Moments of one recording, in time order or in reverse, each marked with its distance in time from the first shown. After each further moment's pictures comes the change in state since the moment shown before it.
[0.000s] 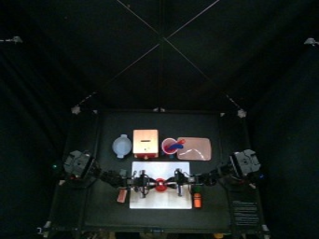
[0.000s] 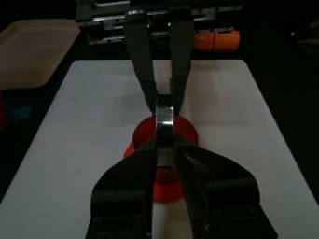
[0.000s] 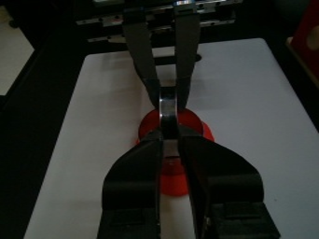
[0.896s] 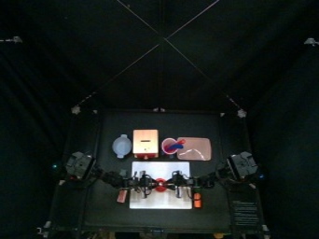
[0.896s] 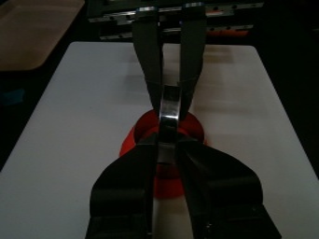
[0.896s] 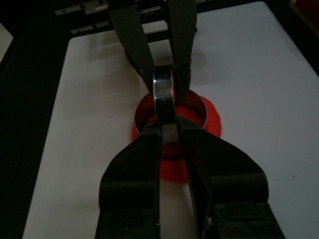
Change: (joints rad) left arm -0.012 0.063 -0.032 -0.055 0.083 -0.003; right arm 0.040 0.074 -0.031 0.137 0.060 0.002
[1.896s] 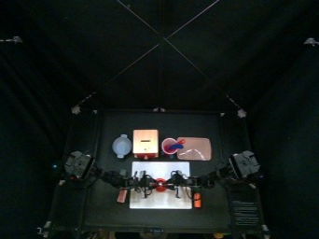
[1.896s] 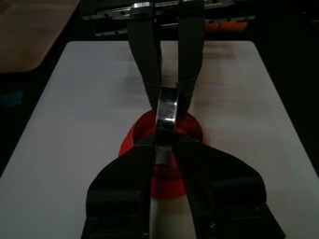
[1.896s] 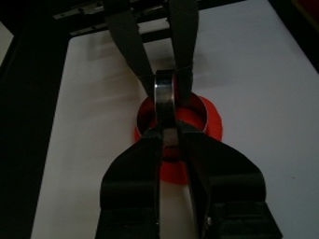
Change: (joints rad) left arm 0.005 -0.048 -0.005 0.008 0.051 0.037; right arm -0.005 -0.052 -0.015 0.011 0.087 -0.005
